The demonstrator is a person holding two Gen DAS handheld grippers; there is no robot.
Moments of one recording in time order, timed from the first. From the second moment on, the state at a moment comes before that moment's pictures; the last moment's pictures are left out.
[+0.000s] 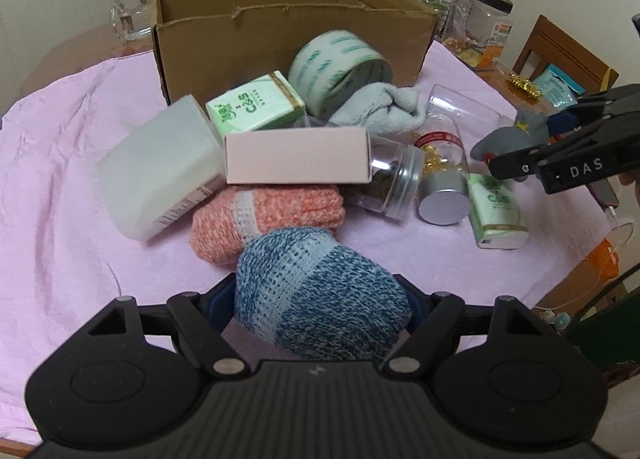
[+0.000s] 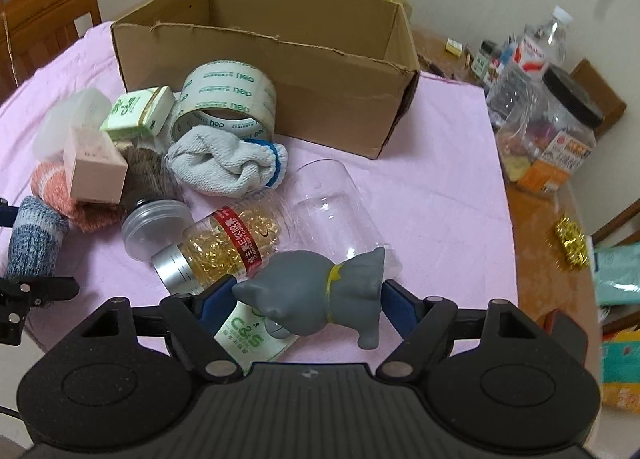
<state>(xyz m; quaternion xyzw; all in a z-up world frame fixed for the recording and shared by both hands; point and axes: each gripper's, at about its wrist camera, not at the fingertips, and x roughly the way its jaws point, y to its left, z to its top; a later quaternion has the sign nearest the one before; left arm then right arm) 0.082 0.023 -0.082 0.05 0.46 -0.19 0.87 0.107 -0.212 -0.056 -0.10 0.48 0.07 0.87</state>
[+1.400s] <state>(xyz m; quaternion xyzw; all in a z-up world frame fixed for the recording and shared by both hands) 0.278 0.016 0.033 0.07 0.38 -0.13 0.91 0.241 -0.198 0.052 -0.08 0.40 0.15 0.90</state>
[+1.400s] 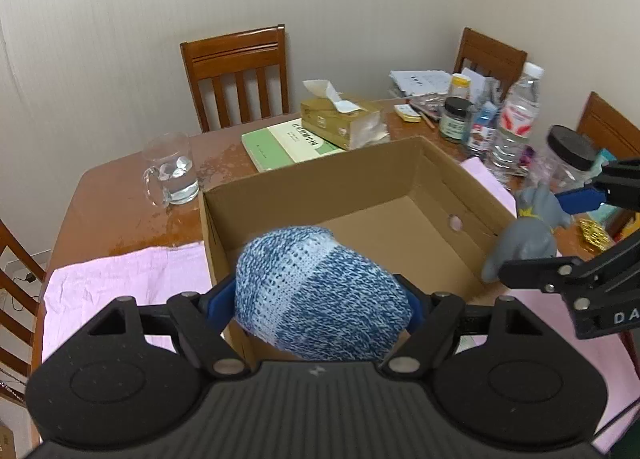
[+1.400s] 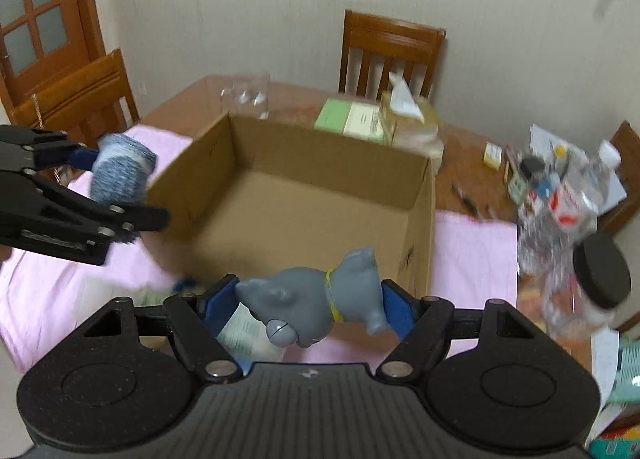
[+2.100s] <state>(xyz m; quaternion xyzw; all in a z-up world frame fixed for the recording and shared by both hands) 0.297 0.016 0.035 0.07 0.39 -0.08 0.91 0.283 -0.192 0.046 -0.04 0.41 0.14 0.90</state>
